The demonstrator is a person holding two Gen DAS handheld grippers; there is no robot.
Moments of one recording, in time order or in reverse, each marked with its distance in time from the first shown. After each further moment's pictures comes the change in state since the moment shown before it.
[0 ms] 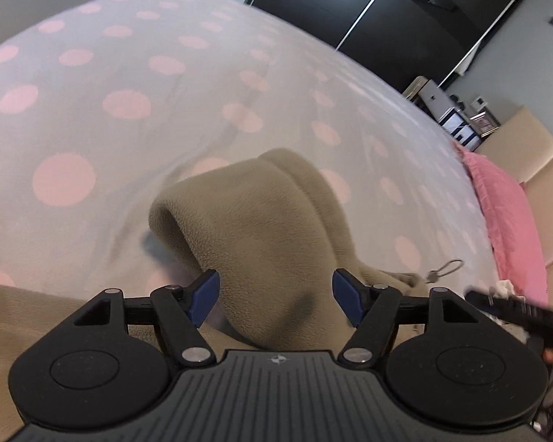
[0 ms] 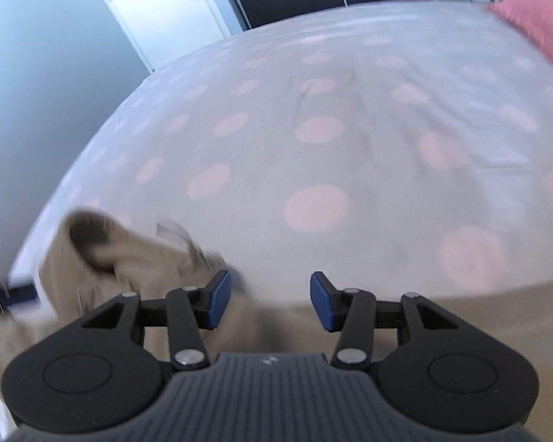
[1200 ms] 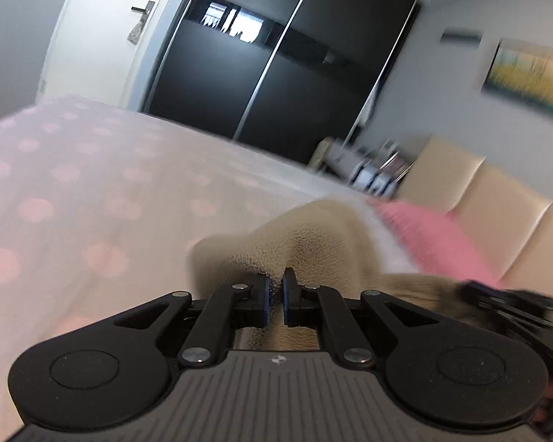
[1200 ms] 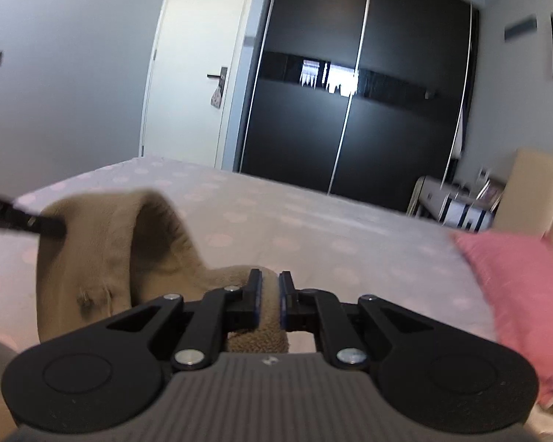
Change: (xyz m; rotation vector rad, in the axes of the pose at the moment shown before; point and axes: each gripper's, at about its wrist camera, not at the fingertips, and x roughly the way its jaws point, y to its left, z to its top) left arm 0.007 -0.117 0.049 0.268 -0.284 -0.146; right arm -0.083 0.071 0.020 -0.546 -0.479 -0.283
